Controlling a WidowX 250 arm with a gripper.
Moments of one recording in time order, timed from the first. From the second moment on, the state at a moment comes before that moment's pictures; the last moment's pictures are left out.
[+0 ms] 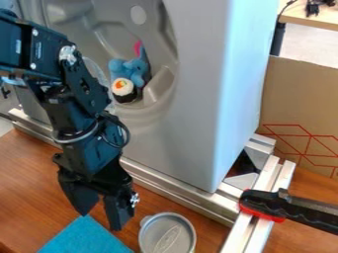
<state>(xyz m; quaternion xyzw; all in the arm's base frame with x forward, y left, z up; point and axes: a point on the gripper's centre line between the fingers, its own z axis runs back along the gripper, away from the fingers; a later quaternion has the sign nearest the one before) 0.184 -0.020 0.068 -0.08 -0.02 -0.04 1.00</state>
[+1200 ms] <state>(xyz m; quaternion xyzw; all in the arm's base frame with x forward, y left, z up) 0.174 0.012 0.017 0.02 0.02 -0.16 0.99</state>
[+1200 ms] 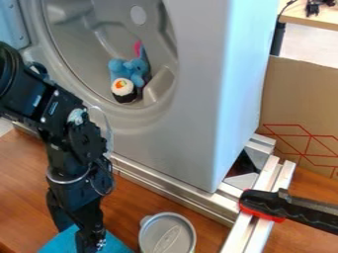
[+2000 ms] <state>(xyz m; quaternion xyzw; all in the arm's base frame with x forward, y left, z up) 0.180 0.026 -0.033 0.00 0.04 -0.13 0.99</state>
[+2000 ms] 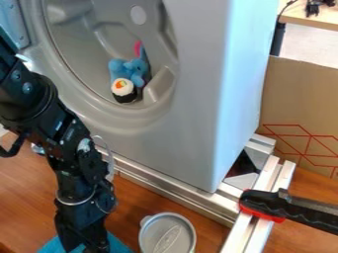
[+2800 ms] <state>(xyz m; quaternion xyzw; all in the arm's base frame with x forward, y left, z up) 0.221 0.127 -0.036 0.03 0.05 -0.07 1.00</state>
